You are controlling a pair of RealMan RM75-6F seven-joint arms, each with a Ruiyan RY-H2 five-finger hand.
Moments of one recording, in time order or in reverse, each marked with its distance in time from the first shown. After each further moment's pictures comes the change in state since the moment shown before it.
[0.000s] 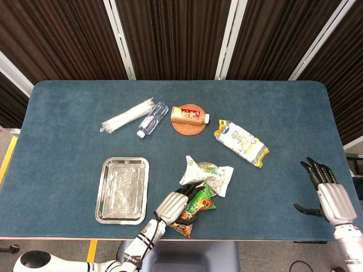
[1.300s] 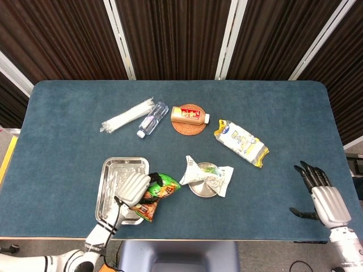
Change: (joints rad) left arm 0.059 0.391 -0.011 -0.174 0.061 0.074 -0.032; right arm -0.016 -0.009 0.001 -0.015 -0.039 -0.018 -0.043
